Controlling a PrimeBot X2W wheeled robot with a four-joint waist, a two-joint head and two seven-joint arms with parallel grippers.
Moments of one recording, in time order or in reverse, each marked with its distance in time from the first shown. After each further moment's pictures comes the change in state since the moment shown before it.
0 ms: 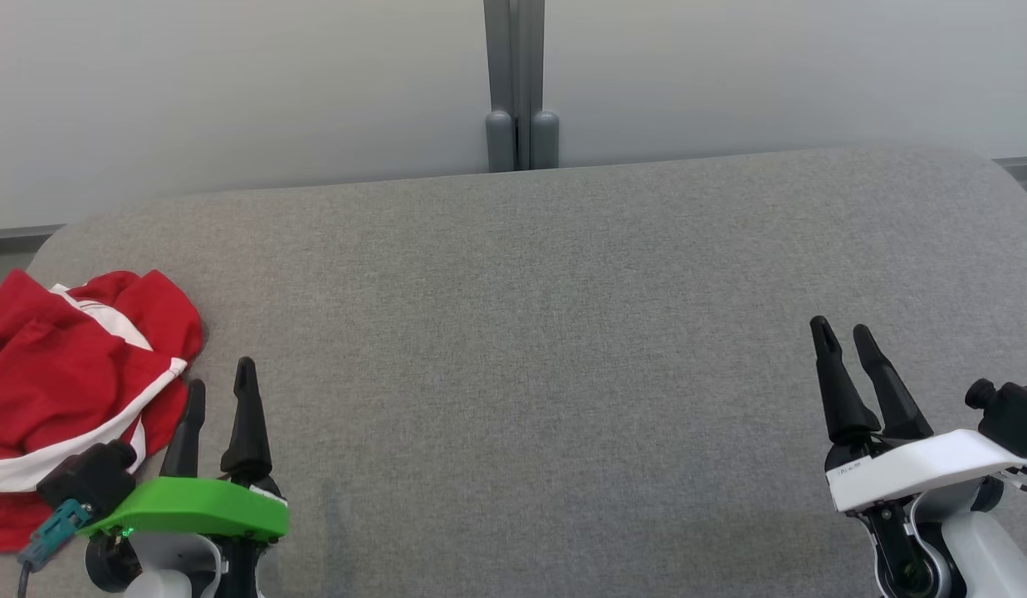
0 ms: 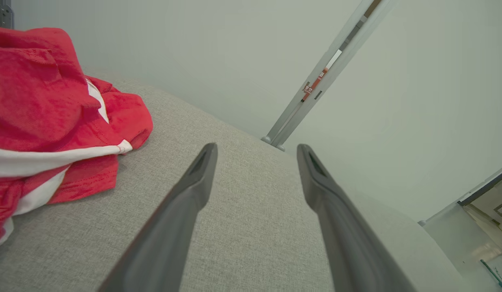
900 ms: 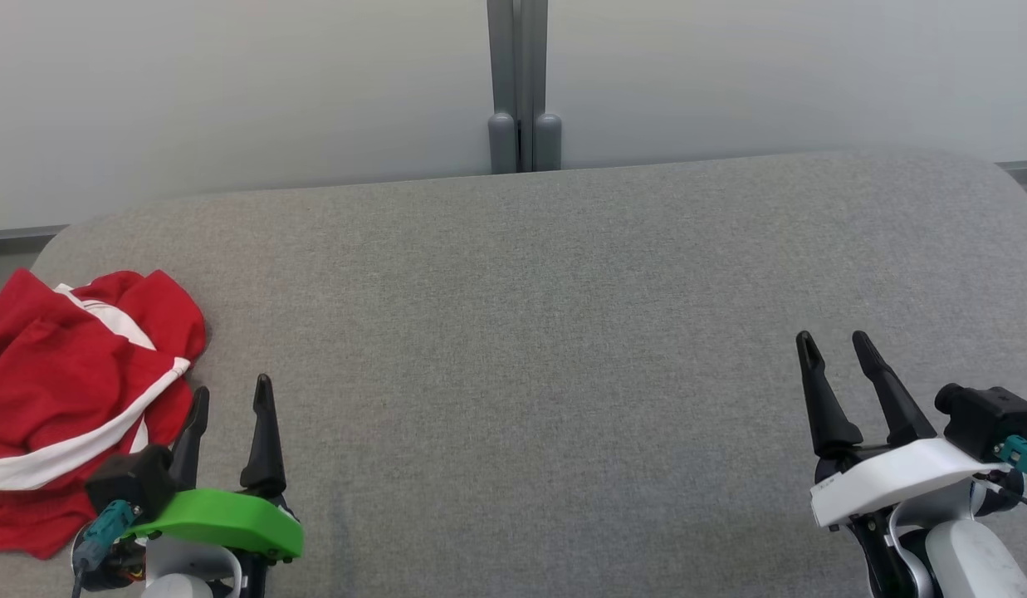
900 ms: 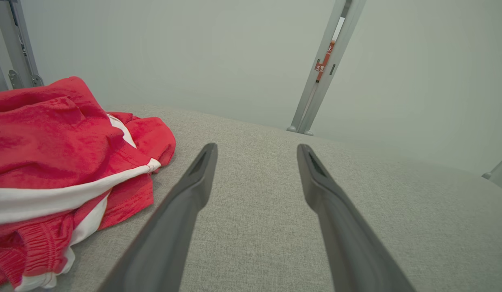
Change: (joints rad) left arm -0.005 0.015 -0.022 0.078 0.277 -0.001 -0.070; right arm 0.014 0.060 -0.066 0.009 -0.342 0.000 0.043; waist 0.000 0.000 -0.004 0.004
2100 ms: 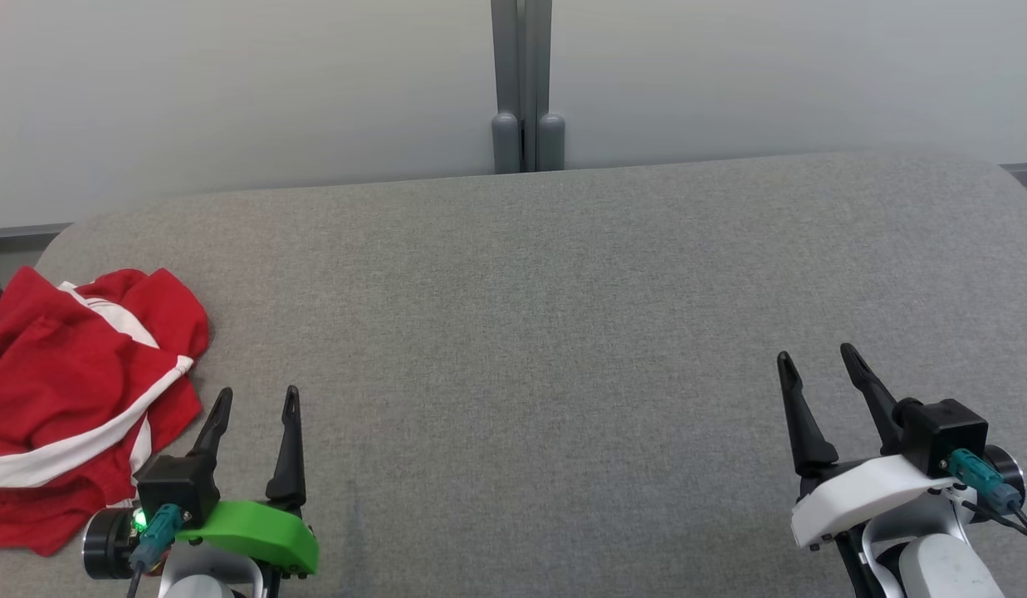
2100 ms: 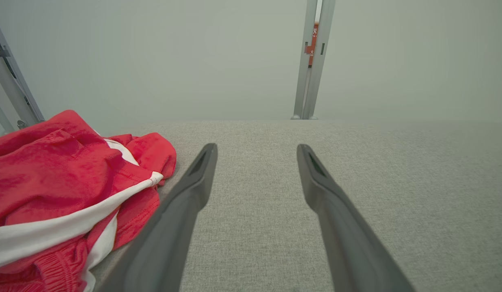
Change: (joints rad) left arm -0.016 -0.010 -0.008 0.077 0.230 -0.027 -0.070; right arm 0.027 0.077 -0.050 -0.007 -0.315 0.002 0.022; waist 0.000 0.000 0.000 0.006
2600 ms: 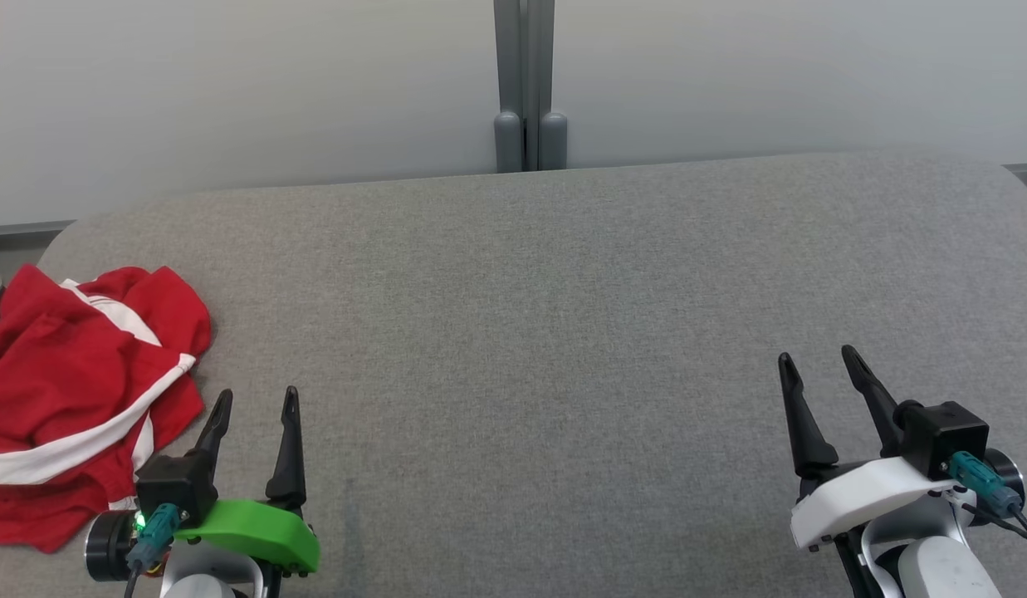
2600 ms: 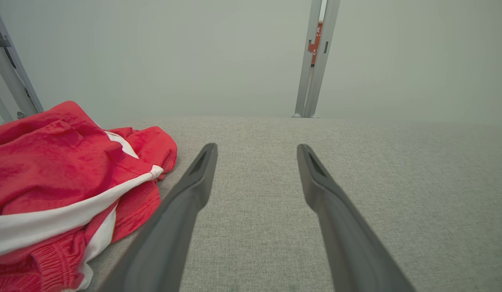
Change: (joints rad) left arm -0.009 -0.012 0.015 0.025 -0.006 -0.008 -0.006; right arm 0.004 0.014 -0.012 -0.001 -0.011 0.000 -0.002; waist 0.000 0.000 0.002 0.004
